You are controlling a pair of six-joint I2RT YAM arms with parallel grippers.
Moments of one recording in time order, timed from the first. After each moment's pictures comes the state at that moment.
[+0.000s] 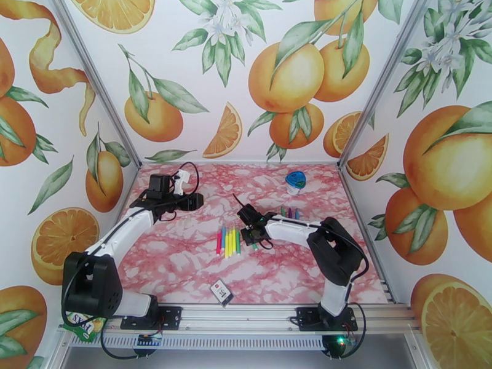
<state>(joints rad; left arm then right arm) -0.14 1.45 1.04 -0.34 0.50 -0.18 0.73 1.86 1.12 -0.48 0.08 0.36</state>
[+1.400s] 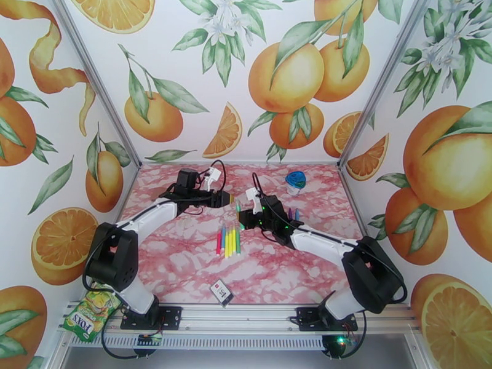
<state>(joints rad) -0.34 1.69 1.17 -0.14 0.85 -0.36 0.64 1.55 0.85 0.21 -0.27 0.43</state>
